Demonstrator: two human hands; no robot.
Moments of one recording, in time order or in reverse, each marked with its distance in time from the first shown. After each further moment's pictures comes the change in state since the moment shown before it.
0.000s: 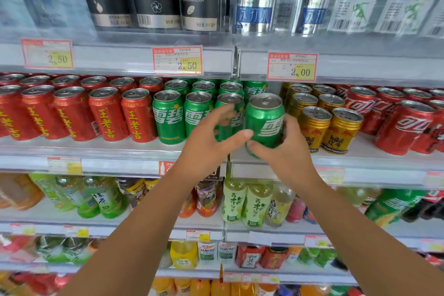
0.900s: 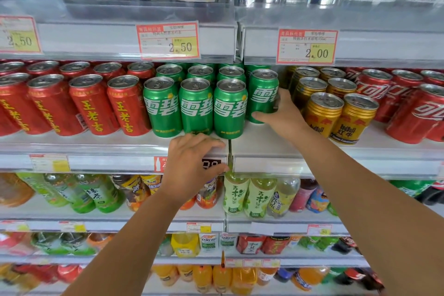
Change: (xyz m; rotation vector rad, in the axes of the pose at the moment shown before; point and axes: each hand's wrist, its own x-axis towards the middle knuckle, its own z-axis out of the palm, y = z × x) left_hand -0.017 -0.092 -0.001 0.663 0.095 0.280; right_hand 0.100 0.053 0.013 -0.150 -0.091 0.207
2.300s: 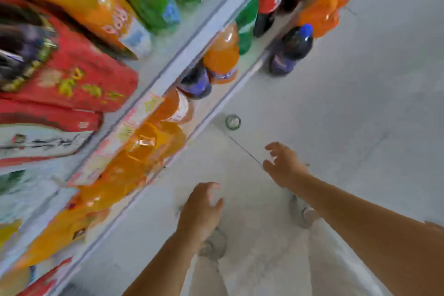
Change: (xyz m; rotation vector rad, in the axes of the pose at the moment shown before) left_hand -0.457 0.066 0.443 -0.221 -1.565 -0.393; right_hand -0.427 0.632 0.131 -0.087 -0.113 1.275
